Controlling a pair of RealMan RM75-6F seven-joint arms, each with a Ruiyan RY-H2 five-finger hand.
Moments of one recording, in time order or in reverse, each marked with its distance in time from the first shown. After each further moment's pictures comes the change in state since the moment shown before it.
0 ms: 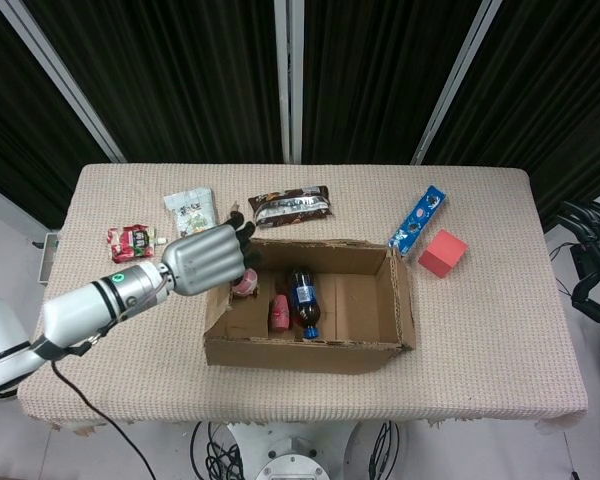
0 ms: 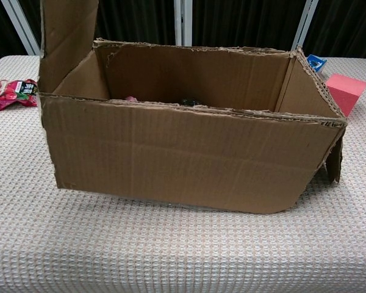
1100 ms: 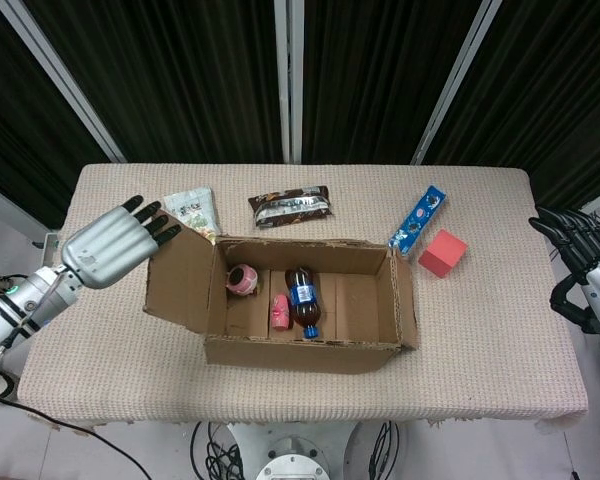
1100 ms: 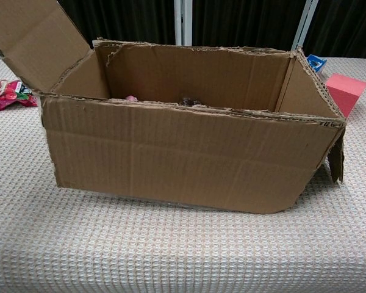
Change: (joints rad) left arm 0.356 0.066 0.036 0.050 -0.039 0.319 -0.177; right arm 0.016 -0.002 -0.004 -0.068 -0.011 -0.058 -0.049
